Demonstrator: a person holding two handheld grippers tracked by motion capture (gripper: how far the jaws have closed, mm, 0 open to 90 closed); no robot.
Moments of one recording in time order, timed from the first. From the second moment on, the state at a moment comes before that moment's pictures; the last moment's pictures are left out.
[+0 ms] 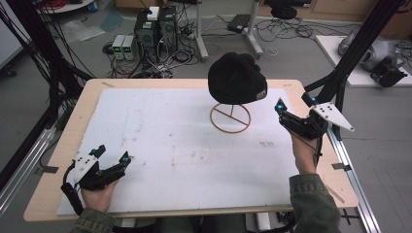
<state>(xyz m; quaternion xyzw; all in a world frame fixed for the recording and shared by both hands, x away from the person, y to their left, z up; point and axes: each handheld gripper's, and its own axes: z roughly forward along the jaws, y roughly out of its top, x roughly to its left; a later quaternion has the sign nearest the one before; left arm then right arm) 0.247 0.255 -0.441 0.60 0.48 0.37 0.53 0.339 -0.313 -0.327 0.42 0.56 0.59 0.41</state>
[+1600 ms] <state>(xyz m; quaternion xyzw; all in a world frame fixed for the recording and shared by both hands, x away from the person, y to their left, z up) 0.247 0.256 -0.441 0.60 0.48 0.37 0.53 0.312 -0.329 -0.411 0.47 0.57 0.55 0.39</state>
